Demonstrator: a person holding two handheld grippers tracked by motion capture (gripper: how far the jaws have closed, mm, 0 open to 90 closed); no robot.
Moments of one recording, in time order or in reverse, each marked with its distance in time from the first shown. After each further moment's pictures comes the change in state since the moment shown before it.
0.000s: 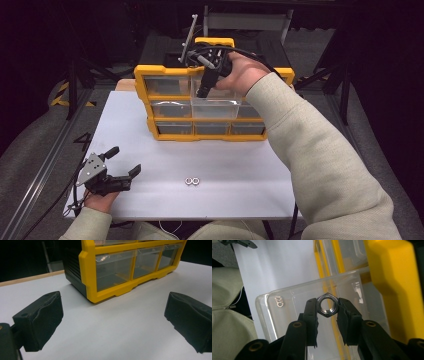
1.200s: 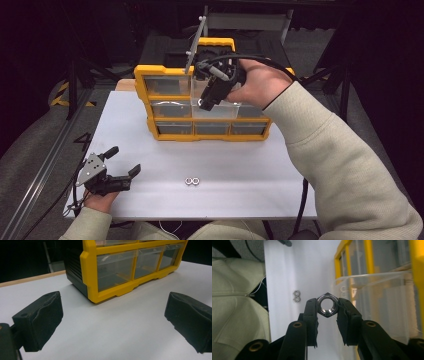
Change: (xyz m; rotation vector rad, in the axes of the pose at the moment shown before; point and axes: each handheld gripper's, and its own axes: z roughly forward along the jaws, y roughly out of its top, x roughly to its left) left arm 0.000 0.000 0.000 -0.002 0.006 0.001; right arm 0.057 -0.020 -0.042 -0.069 -0.006 -0.140
